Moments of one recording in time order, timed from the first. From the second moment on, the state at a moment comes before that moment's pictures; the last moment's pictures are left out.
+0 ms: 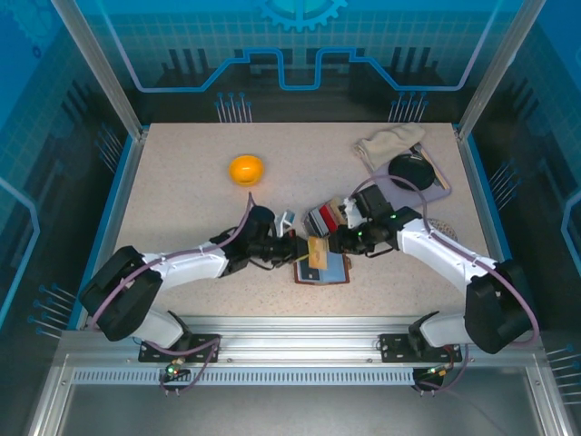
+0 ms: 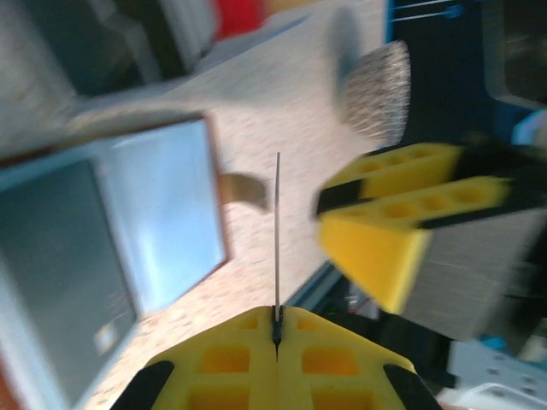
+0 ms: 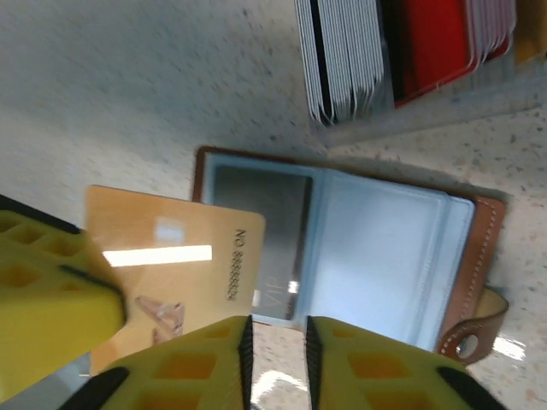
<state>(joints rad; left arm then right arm) -0.70 1.47 0.65 0.20 0.51 -1.10 0.51 1.36 0.89 -0.65 -0.38 0.46</state>
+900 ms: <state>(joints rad) -0.78 1.55 0.55 0.33 0.35 -1.05 0.54 1.50 0.77 -0.58 -0.09 0.43</state>
